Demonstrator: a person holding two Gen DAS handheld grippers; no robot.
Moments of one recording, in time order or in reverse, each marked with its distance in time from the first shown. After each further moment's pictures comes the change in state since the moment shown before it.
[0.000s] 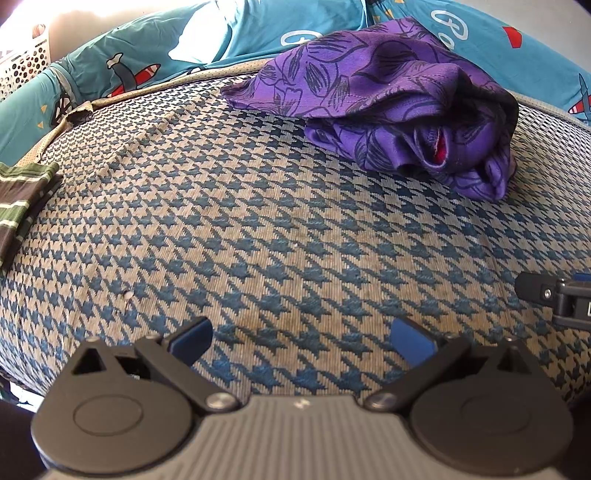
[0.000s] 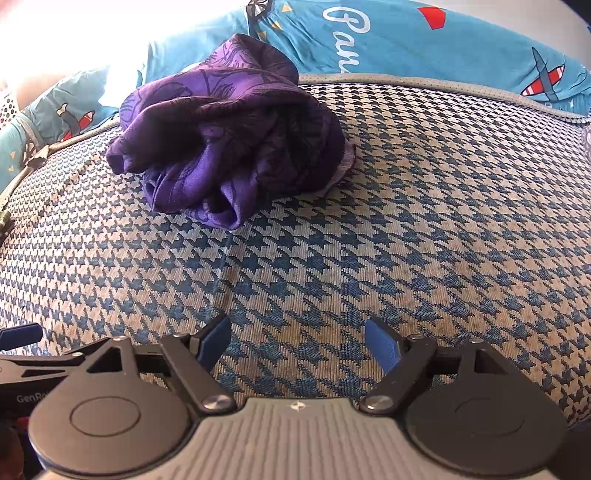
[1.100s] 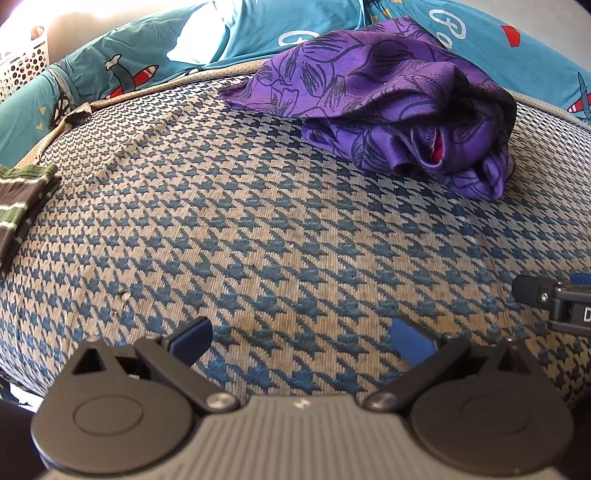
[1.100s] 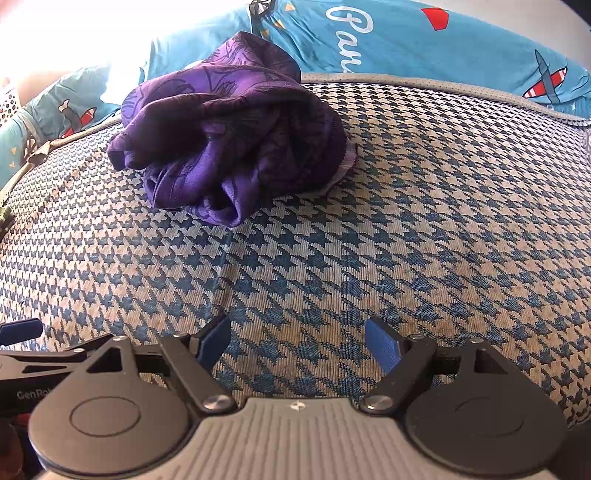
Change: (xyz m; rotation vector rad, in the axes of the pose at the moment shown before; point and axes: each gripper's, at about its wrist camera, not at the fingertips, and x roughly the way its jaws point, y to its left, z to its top) left arm -0.001 0.003 -0.004 0.018 -0.004 -0.014; right arm 0.001 0.000 -0.001 -0.018 0.004 0.002
